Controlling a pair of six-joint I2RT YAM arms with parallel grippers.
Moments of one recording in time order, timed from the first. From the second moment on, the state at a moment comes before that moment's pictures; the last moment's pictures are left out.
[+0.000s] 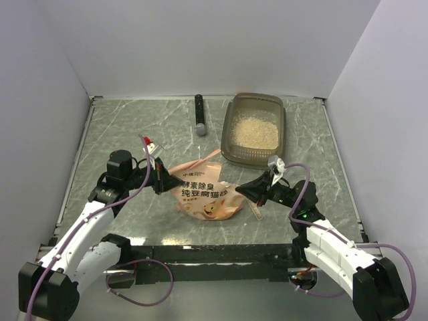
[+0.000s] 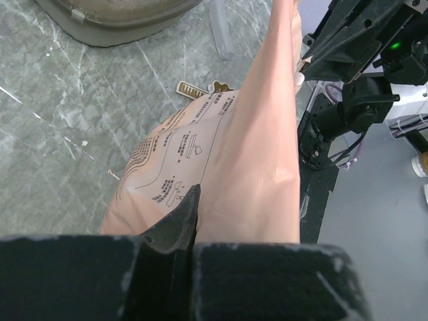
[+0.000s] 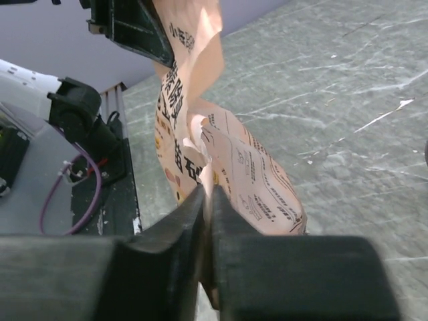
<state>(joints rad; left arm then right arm) -0.28 0.86 0.58 -0.10 0.86 -0.24 0.38 0.76 0.16 0.71 -0.80 0.42</state>
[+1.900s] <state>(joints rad) -0.28 0.90 0.53 -0.70 0.88 -0.46 0.41 0.76 0.58 -0.28 -0.77 0.57</state>
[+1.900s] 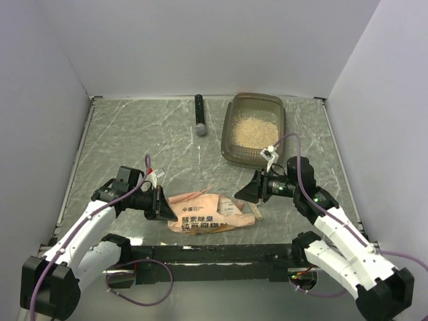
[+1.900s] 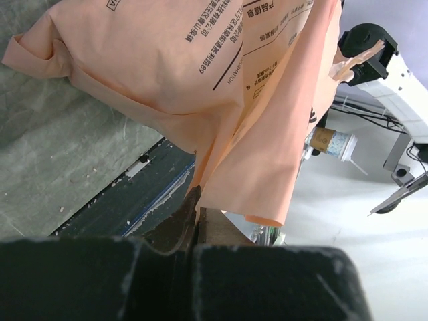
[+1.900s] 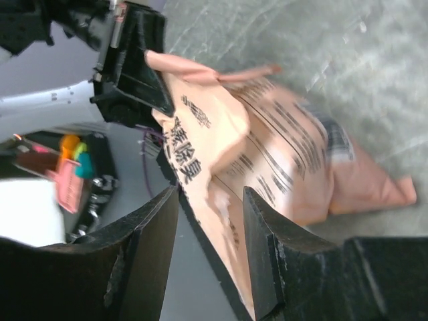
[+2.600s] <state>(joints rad) -0.28 0.94 0.57 -0.72 0.85 -0.45 1.09 0.95 0.84 -0.48 -0.28 0.04</state>
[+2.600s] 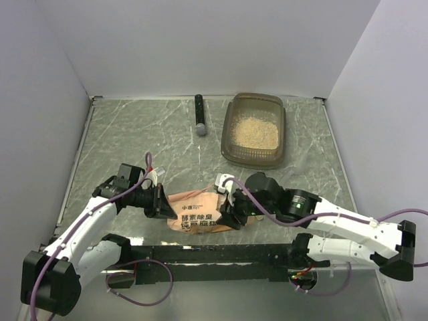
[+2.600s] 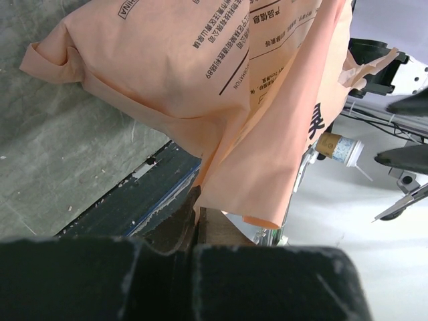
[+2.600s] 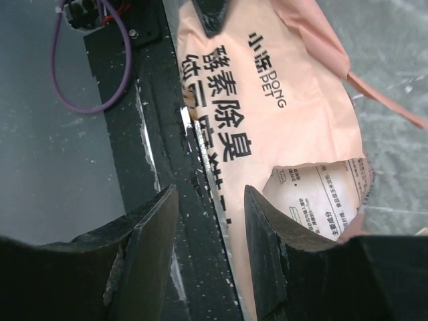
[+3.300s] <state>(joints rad) -0.28 0.96 0.57 -0.72 0.85 -0.44 1.38 0.91 0.76 -0.54 0.06 -0.17</state>
